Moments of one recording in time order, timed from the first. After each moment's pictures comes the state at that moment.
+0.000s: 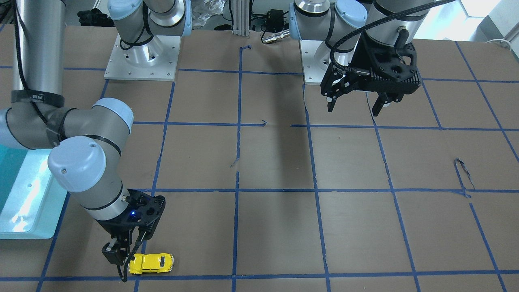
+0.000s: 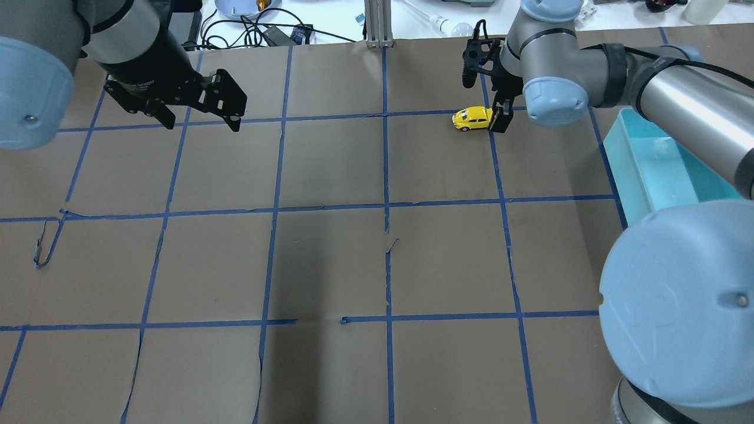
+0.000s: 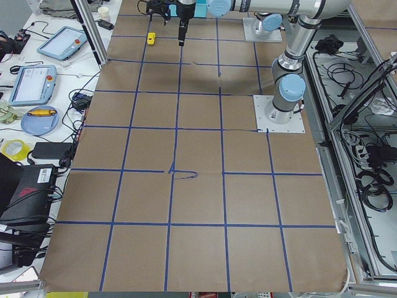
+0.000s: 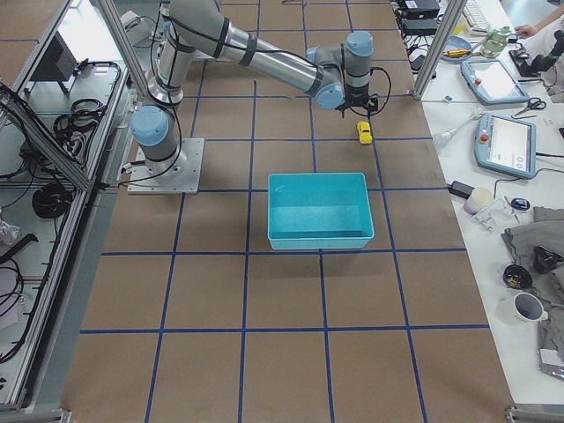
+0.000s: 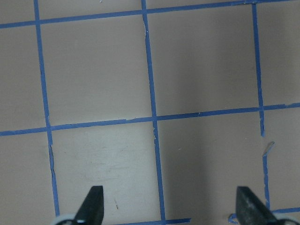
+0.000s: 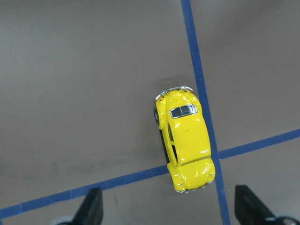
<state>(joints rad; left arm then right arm) -1.58 -1.56 -1.57 -1.46 1.57 0.07 1.57 -1.01 1.51 -2.28 -1.51 -1.38</state>
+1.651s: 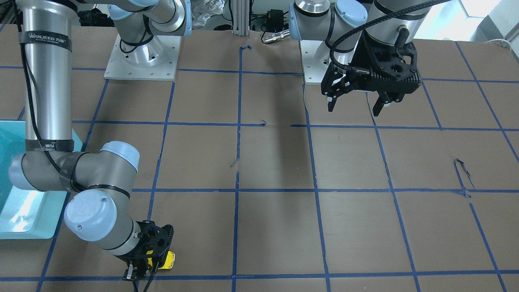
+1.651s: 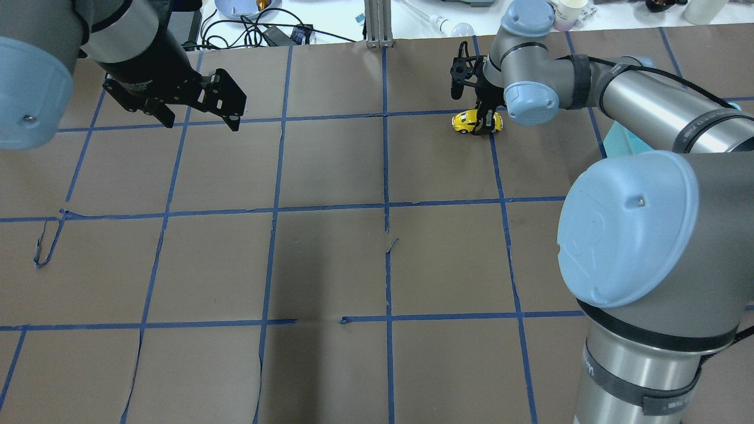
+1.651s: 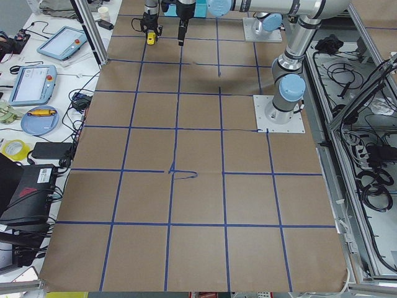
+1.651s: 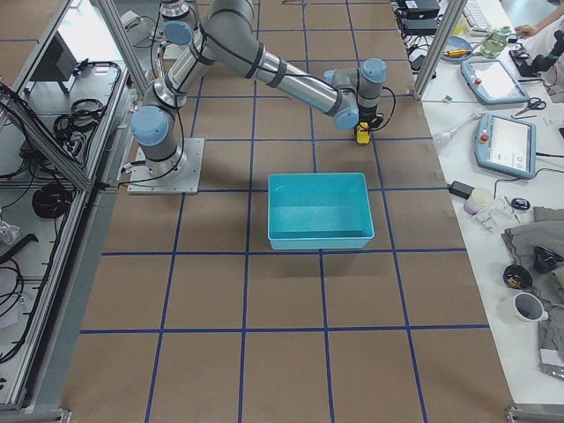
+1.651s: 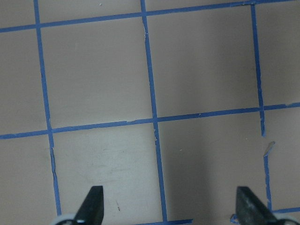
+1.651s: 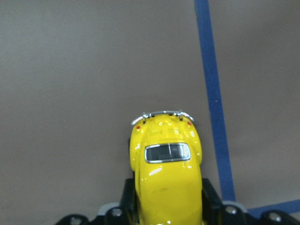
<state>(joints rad) -1.58 -1.56 -1.57 -1.46 1.57 0.08 1.57 -0.84 1.38 -2.21 -1.48 -1.43</state>
